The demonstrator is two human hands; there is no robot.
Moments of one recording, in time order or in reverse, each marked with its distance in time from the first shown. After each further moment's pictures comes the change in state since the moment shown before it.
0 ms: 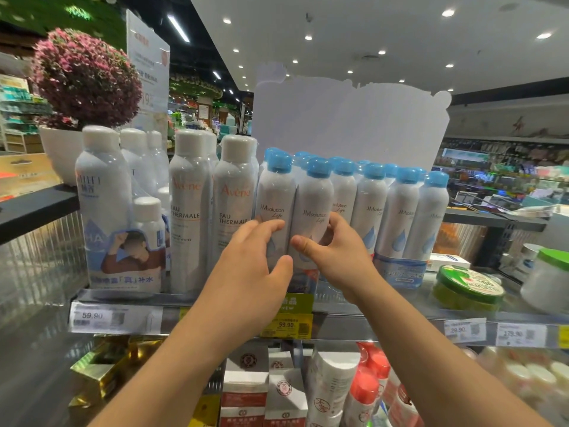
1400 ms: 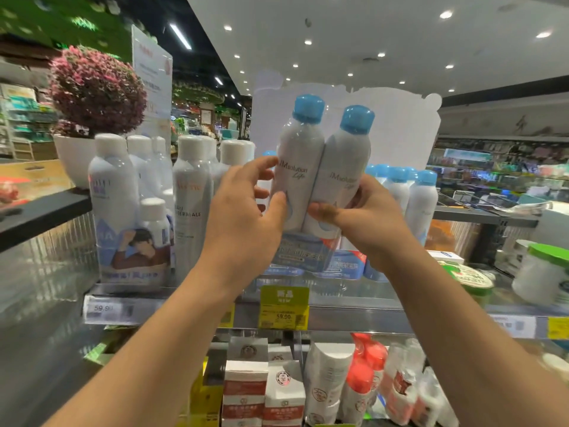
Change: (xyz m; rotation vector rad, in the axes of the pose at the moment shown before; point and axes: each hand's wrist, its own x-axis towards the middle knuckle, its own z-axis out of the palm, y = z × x) left_hand 0.027 0.033 -0.015 -0.237 0.354 0.255; right_hand -0.002 -0.055 -0.046 0.184 0.065 -0.088
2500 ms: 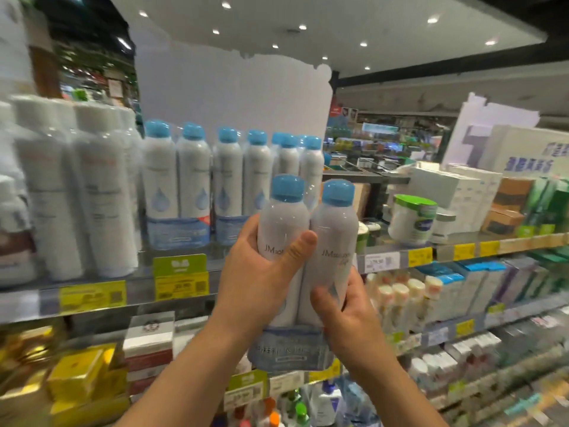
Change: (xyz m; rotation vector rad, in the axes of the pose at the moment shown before) left_hand -0.118 0.065 0.115 -0.601 -0.326 -0.353; right_hand -0.199 0.054 -0.096 0.082 0.176 0.166
